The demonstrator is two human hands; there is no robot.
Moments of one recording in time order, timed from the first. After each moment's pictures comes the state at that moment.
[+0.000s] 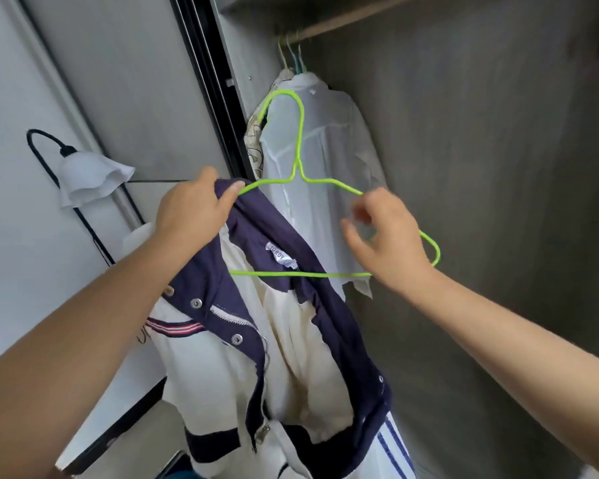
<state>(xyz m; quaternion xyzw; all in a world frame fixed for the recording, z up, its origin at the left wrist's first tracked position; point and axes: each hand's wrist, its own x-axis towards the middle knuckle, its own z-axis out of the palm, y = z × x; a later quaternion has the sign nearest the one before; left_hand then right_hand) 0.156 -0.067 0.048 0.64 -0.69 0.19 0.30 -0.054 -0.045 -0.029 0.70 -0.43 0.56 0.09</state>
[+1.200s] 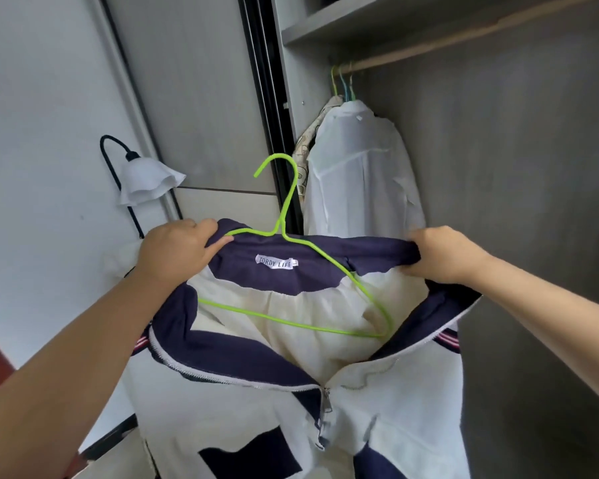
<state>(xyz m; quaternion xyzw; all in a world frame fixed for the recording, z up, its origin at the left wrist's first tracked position) 0.271 -0.053 0.023 0.49 -0.71 0.44 0.25 -0.071 -0.061 -0.003 0.77 -0.61 0.17 0.04</state>
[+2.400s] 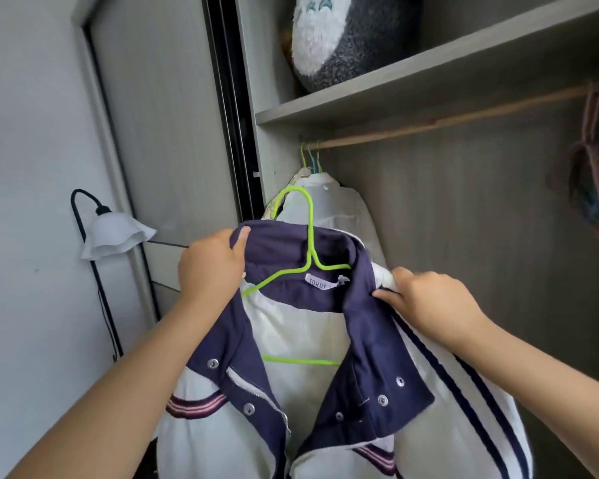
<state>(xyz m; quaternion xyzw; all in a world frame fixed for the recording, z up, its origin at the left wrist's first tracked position) 0.136 -0.056 0.079 0.61 -0.61 0.20 0.46 -0.114 -0.039 0.033 0.75 -0.59 0.21 0.20</state>
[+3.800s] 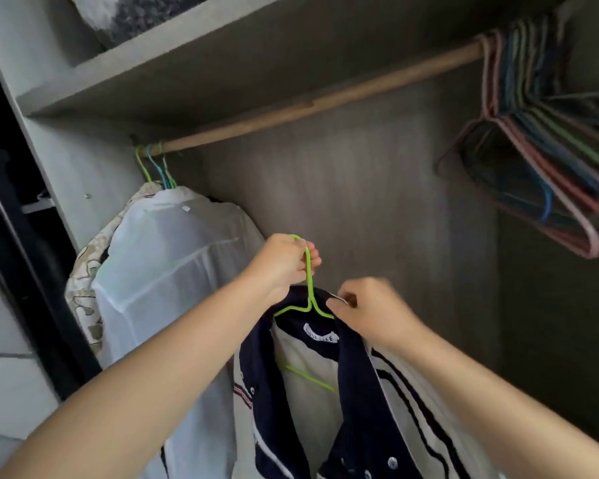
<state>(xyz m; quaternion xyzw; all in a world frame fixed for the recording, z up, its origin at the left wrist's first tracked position) -0.113 -0.286 0.080 0.39 -0.63 -0.52 0.43 -0.215 -0.232 0.009 0.64 -0.65 0.41 0.01</state>
